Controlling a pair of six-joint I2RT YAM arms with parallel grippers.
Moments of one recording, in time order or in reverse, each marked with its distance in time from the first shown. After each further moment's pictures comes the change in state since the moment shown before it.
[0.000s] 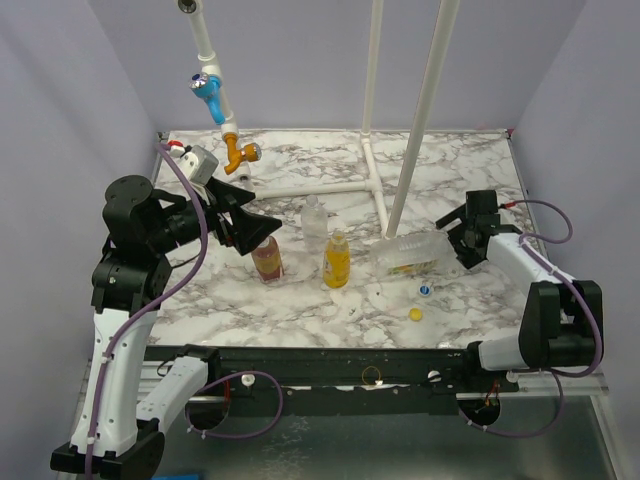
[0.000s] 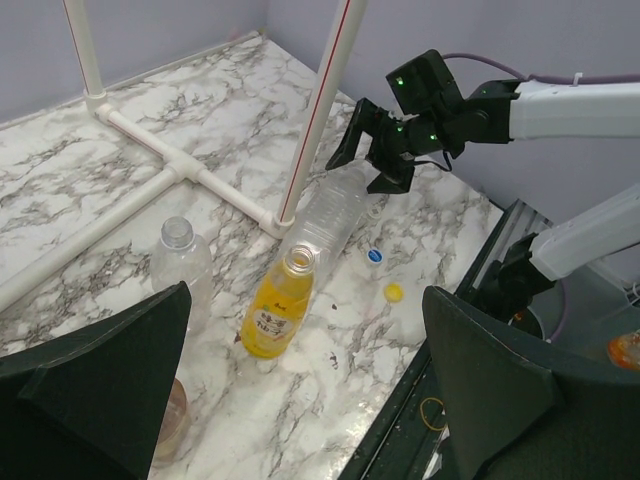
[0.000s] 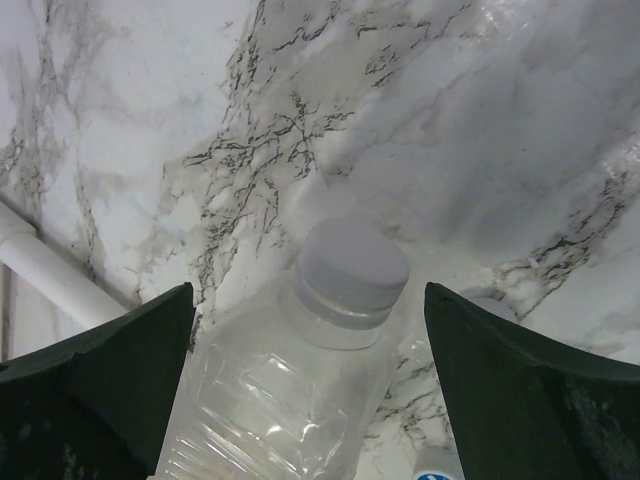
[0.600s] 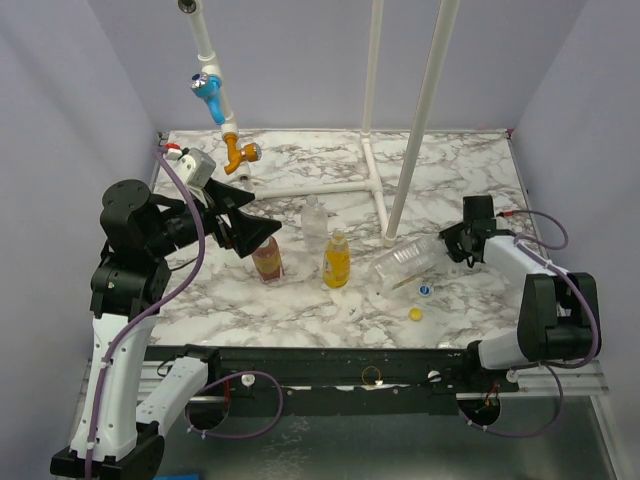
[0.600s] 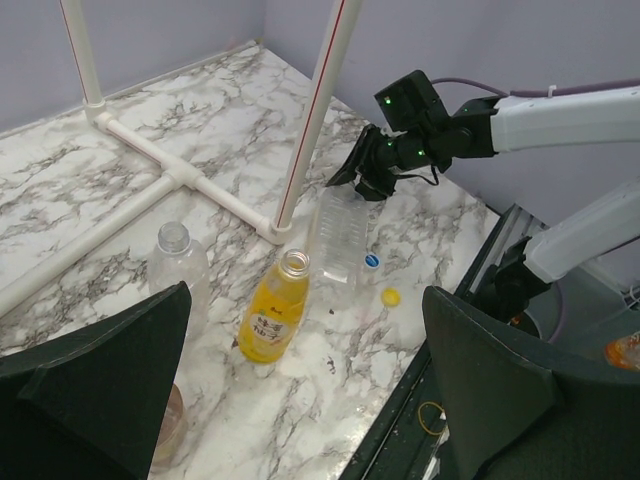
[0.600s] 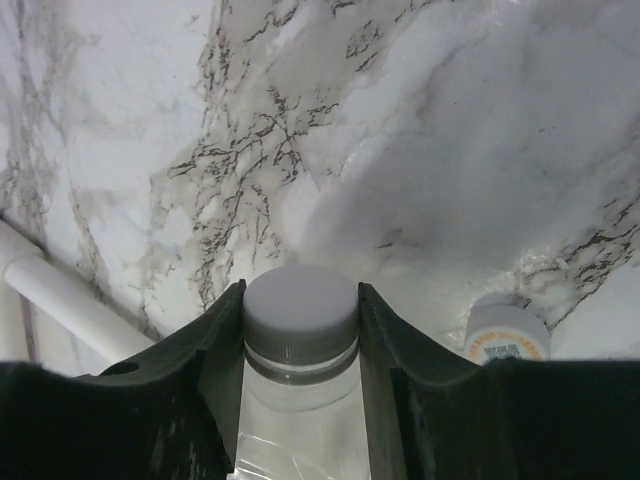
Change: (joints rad) left arm 0.000 -0.022 -0.013 0.019 0.001 -0.013; right arm 0.000 0.060 -0.045 0.093 -0.027 0.114
